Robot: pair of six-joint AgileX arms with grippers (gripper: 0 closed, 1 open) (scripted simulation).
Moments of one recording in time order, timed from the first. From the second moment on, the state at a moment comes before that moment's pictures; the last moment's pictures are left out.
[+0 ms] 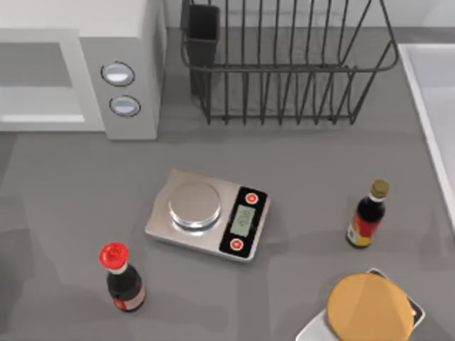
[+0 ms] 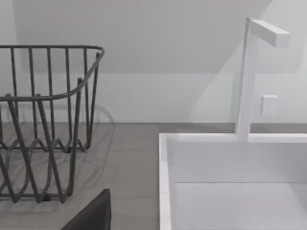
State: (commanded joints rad) left arm 0.43 1.82 0.86 -0.62 0.00 1.39; right arm 0.00 0.00 0.00 0.00 0.00 0.00
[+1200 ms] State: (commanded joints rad) left arm 0.42 1.67 1.04 -0.98 0.01 1.37; right arm 0.00 0.00 0.00 0.00 0.00 0.00
